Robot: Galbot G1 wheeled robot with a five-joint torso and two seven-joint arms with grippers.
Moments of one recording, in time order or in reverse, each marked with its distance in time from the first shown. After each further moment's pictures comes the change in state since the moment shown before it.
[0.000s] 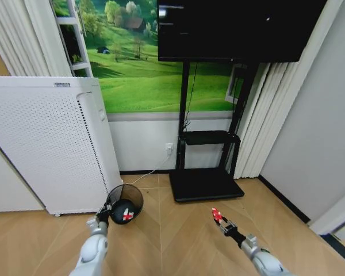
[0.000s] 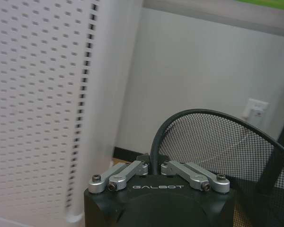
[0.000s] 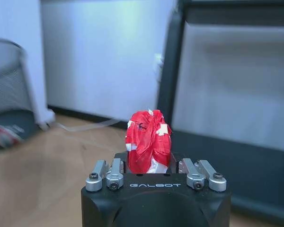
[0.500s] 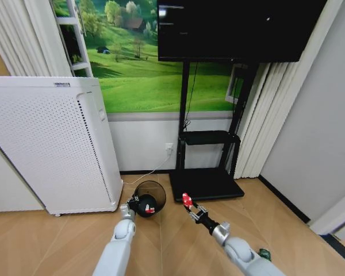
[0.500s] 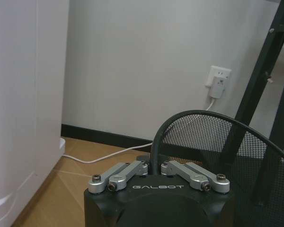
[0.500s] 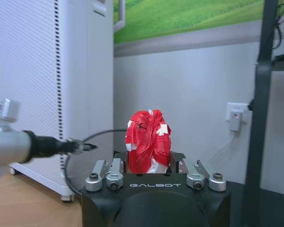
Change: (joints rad) left arm -0.184 -0.134 0.116 0.307 0.129 -0.069 0.039; right arm 0.036 0.062 -0.145 0.303 -0.039 -0.087 0.055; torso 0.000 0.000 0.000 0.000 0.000
